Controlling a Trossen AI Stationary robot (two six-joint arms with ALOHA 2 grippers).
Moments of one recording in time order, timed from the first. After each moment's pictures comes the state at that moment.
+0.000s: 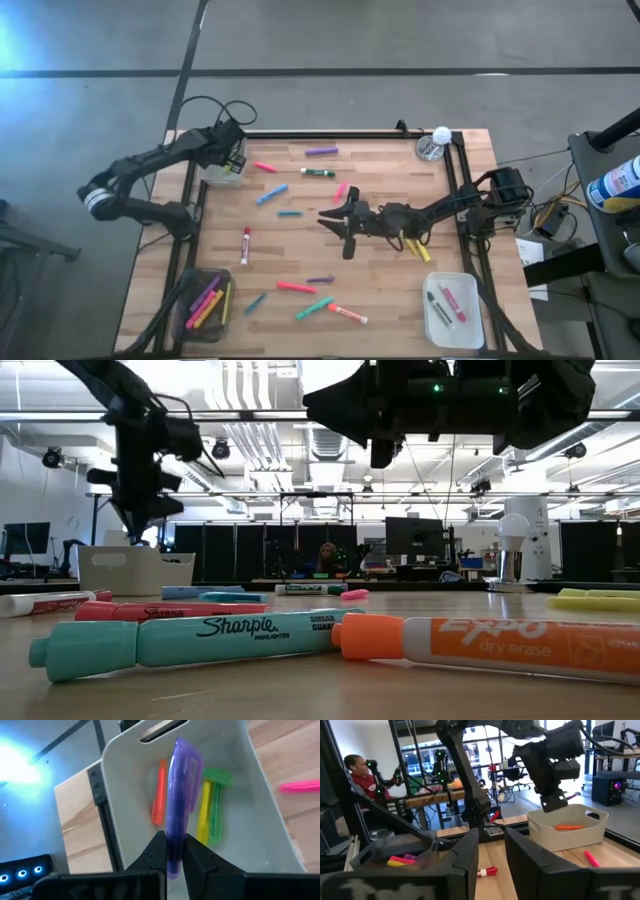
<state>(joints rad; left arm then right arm) 0.82 1.22 0.84 -0.87 -0.53 -0.28 0.15 1.74 0.71 1.13 0.26 0.15</state>
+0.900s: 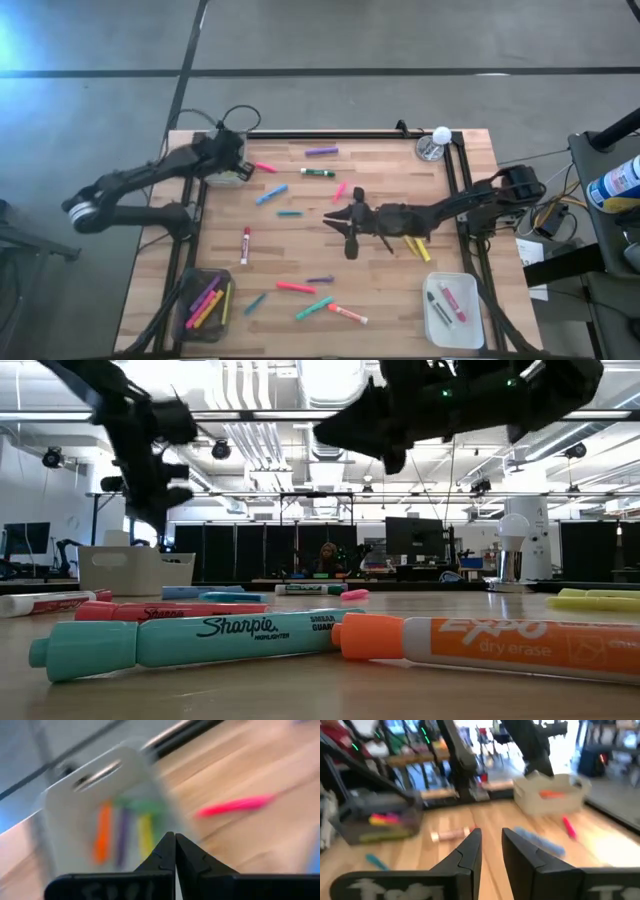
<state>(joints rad) 0.70 1.05 0.70 -0.61 -0.40 -0.20 0.15 1.63 0.71 0.79 0.31 0.15</state>
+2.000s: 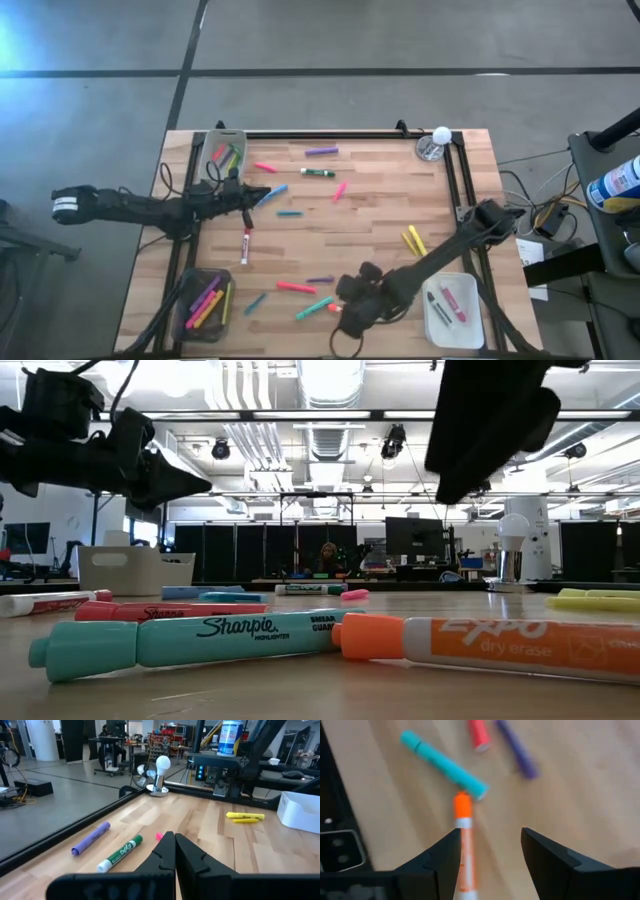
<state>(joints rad) 0.19 0.80 0.01 0.79 -0.17 -0.08 0.59 1.99 1.53 -0.73 0.28 1.02</state>
